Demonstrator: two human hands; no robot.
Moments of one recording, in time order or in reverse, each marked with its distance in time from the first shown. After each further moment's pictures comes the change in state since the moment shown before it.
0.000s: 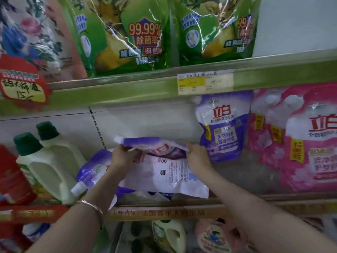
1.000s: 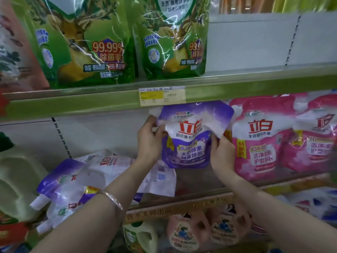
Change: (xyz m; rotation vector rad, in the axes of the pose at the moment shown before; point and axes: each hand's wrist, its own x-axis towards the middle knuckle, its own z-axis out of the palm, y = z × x) left_hand -0.065 0.104 0.100 -0.359 -0.218 0.438; right_hand -0.045 0.042 -0.126 0.009 0.647 0.052
